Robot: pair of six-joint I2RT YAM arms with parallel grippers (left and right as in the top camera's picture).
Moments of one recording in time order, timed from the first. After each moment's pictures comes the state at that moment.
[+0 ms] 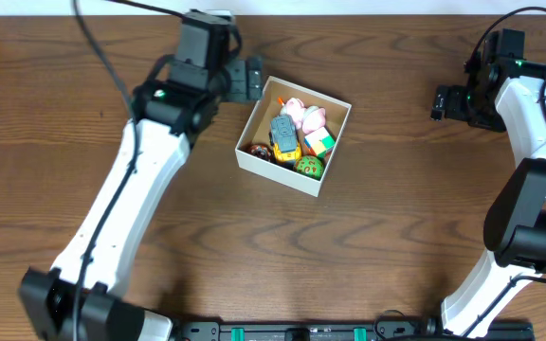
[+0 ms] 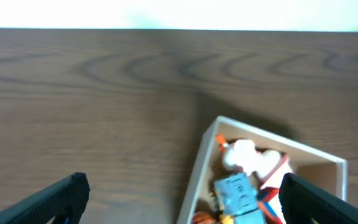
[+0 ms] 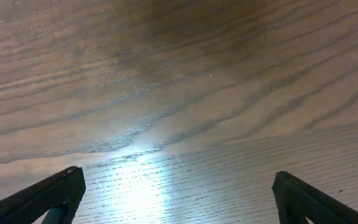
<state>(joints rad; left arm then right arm) -0.33 1.60 1.56 -0.72 -0.10 -0.25 -0.19 2.01 1.62 -0.90 0.01 0.06</state>
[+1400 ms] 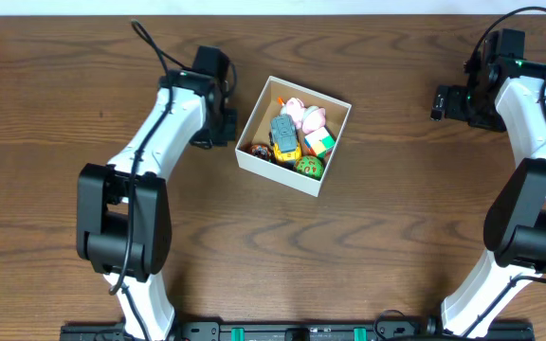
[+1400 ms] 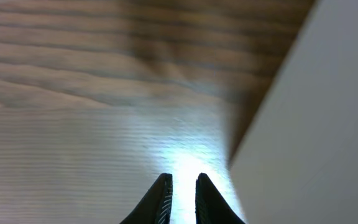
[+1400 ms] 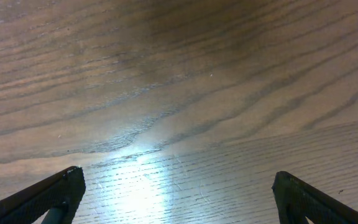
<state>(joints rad) -0.25 1.98 1.53 -0.97 0.02 -0.22 -0.19 2.01 1.62 -0.90 0.01 0.06</state>
